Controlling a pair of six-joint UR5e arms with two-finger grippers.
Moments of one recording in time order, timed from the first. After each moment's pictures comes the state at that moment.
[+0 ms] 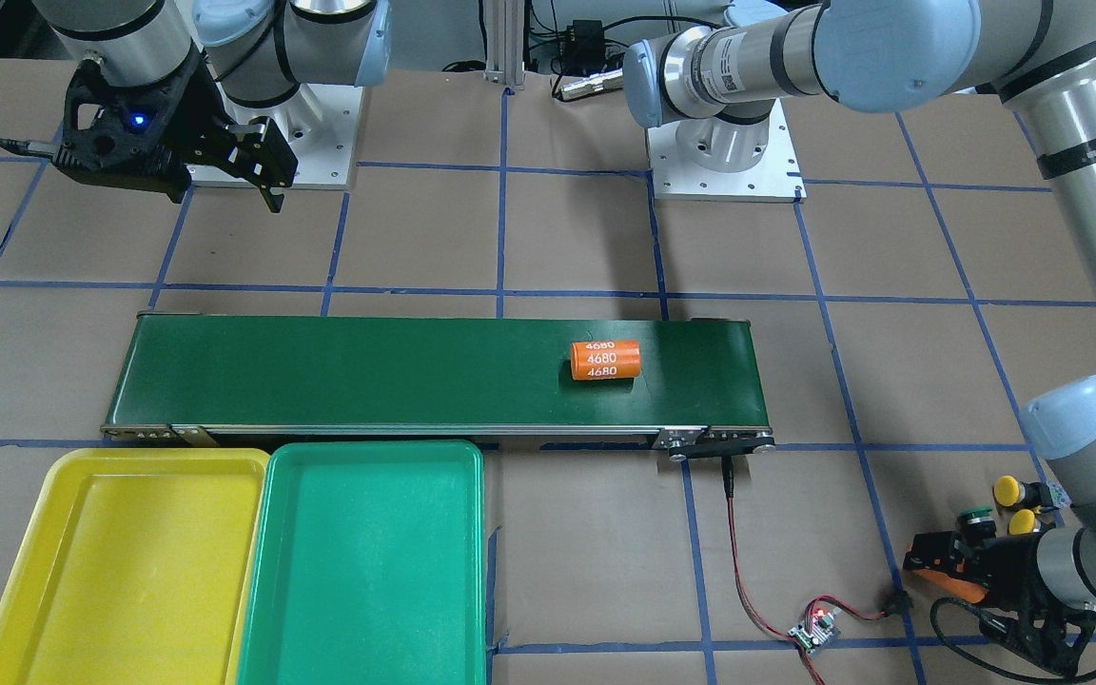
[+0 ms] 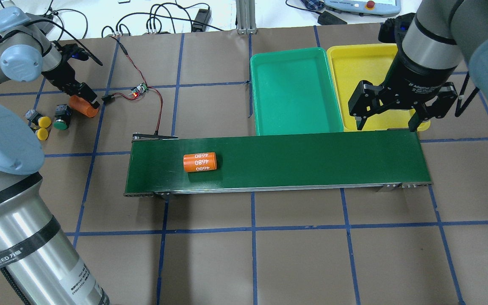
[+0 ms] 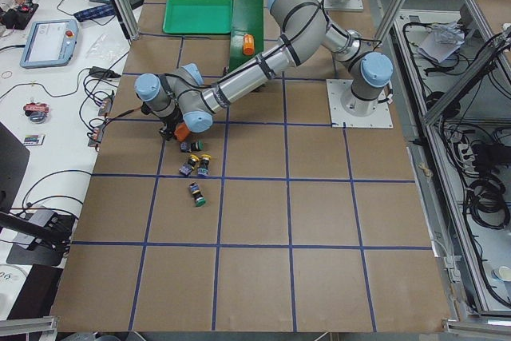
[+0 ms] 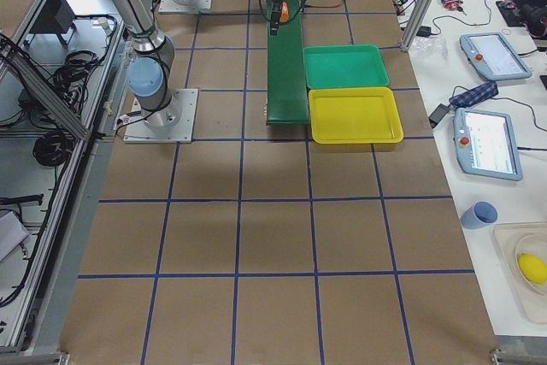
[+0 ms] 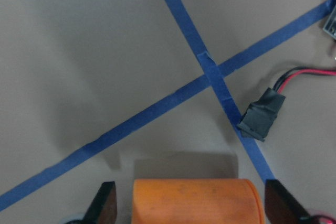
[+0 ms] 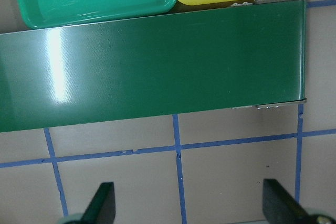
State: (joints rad) left arm -1.16 -2.40 -1.16 -1.31 1.51 0.89; right arm 1.55 -1.66 1.67 -1.49 -1.57 0.07
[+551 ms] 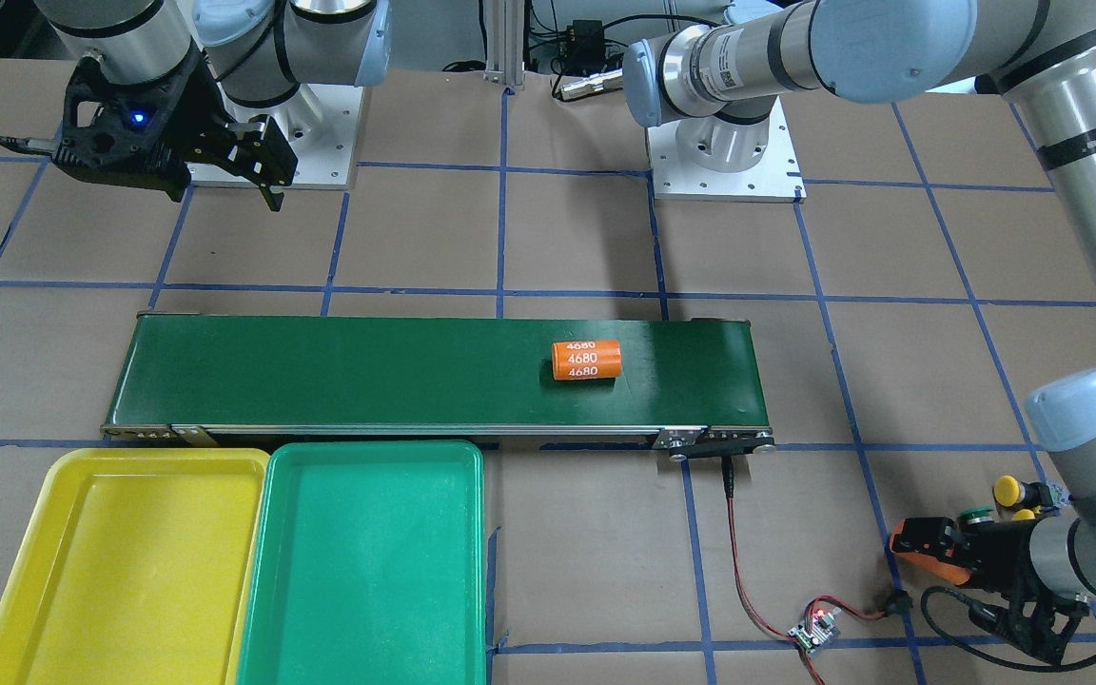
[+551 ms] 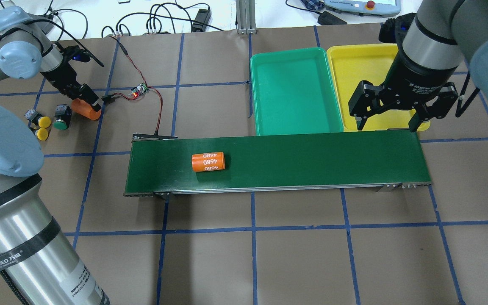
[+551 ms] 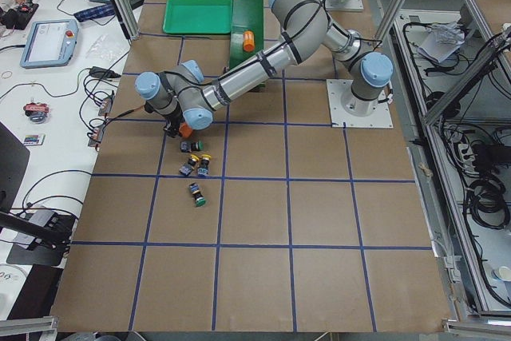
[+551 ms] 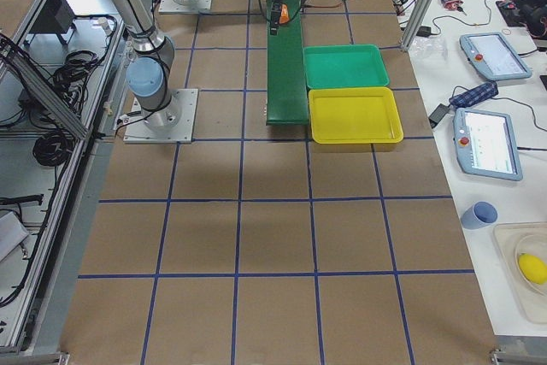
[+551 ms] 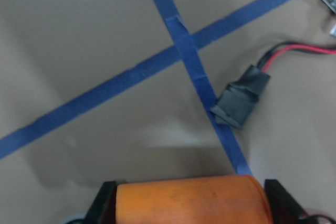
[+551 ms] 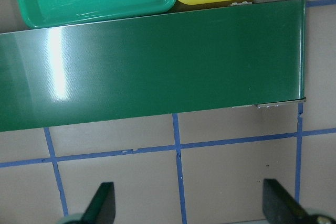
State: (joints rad) left arm -1.18 -2.37 -1.16 -1.43 1.51 0.85; right arm 1.55 -1.66 1.67 -1.49 -1.57 0.07
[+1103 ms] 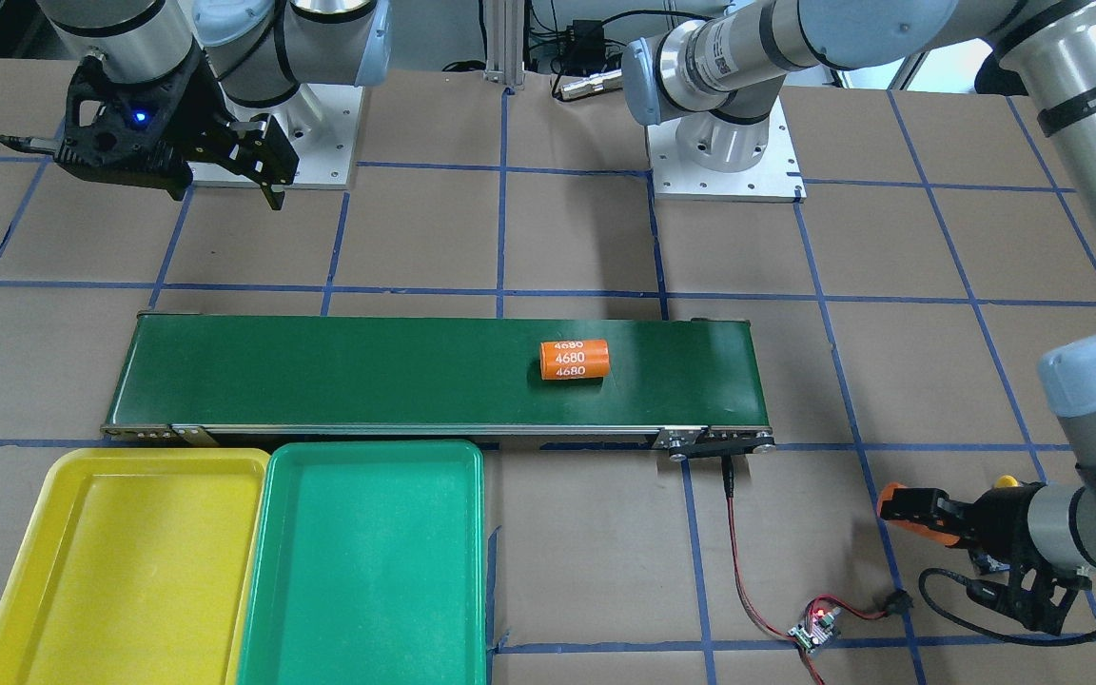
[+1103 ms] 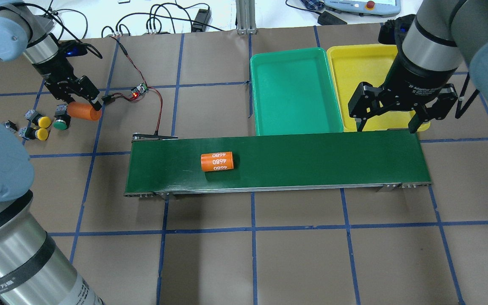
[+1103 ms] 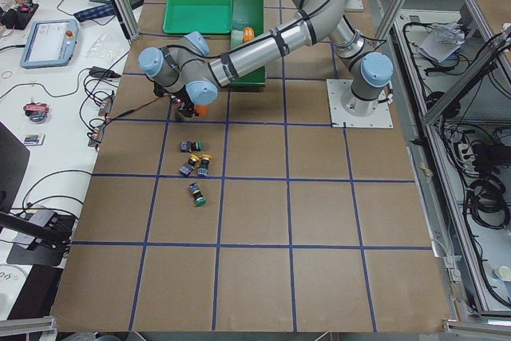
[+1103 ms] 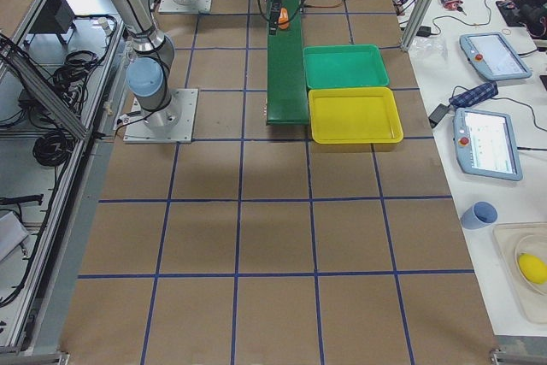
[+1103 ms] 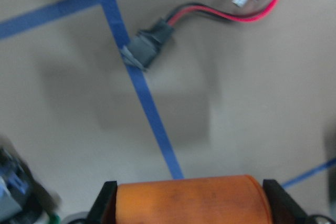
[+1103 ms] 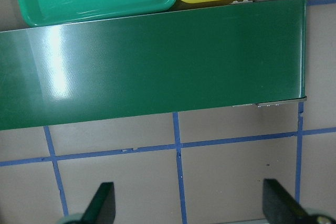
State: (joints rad) left arm -1.22 -2.20 -1.23 -1.69 1.48 0.56; right arm 1.55 -1.67 1.67 -1.49 -1.57 0.07
